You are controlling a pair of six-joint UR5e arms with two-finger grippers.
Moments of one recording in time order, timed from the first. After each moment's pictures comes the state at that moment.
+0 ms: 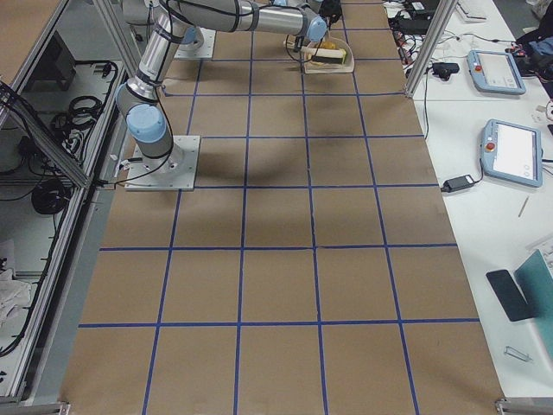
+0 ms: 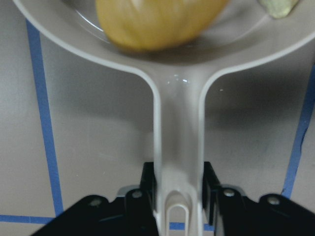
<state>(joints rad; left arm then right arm) -1.42 -2.10 -1.57 -1.00 1.67 1.69 2.12 -0.86 1.24 -1.99 -1.23 0.71</state>
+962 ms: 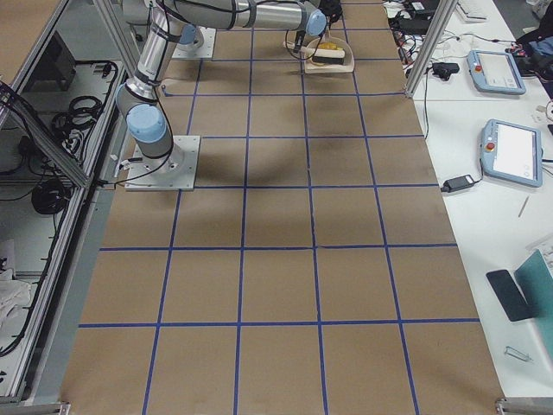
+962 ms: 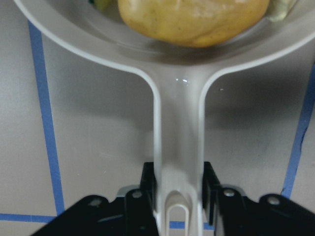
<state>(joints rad) -1.41 -2.09 -1.57 -1.00 1.67 1.69 2.10 -0.92 1.25 -1.84 -1.36 0.71</state>
